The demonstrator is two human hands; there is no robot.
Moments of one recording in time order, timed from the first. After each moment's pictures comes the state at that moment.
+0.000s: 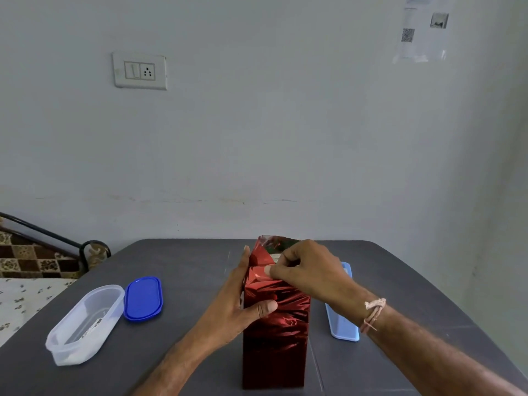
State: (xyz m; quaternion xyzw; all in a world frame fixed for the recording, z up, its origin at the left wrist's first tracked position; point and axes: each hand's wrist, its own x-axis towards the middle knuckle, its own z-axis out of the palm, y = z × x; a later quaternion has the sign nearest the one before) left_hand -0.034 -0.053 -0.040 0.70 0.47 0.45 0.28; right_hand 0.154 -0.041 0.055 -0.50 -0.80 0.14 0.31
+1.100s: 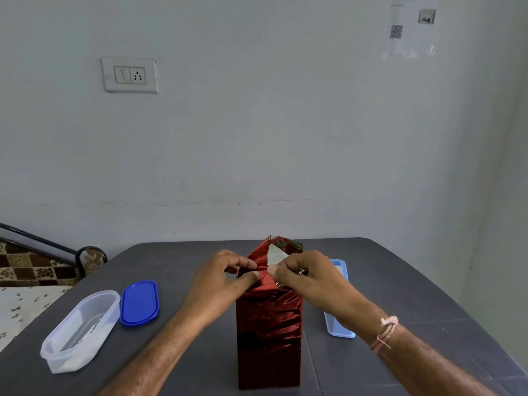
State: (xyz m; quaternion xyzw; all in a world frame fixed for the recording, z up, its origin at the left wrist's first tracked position) left_hand -0.032 -0.056 0.007 0.66 0.57 0.47 0.14; right_hand 0.181 -0.041 0.031 -0.38 -0.79 0.31 0.37
